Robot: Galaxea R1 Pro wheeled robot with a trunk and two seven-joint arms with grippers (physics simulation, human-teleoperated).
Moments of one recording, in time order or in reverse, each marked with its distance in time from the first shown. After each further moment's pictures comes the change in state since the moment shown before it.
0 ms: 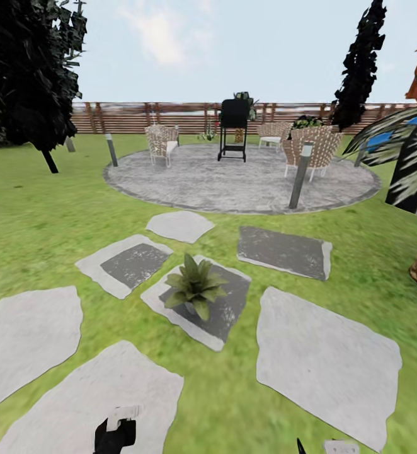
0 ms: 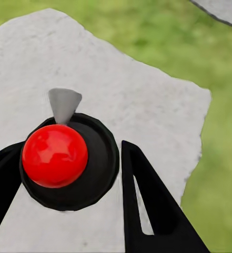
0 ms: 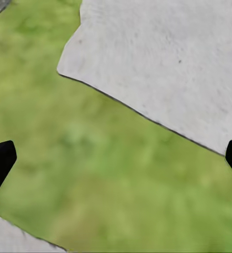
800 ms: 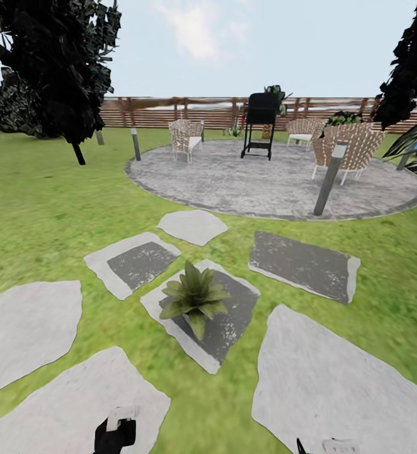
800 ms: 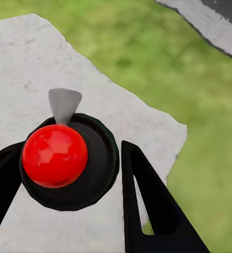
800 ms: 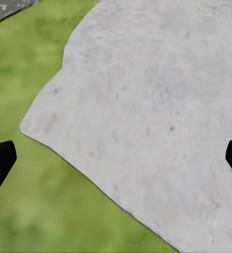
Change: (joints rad) left arm 0.000 0.000 0.000 0.000 0.000 0.000 0.000; right arm 0.000 0.000 0.000 -0.001 -0.001 -0.002 0.003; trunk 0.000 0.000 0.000
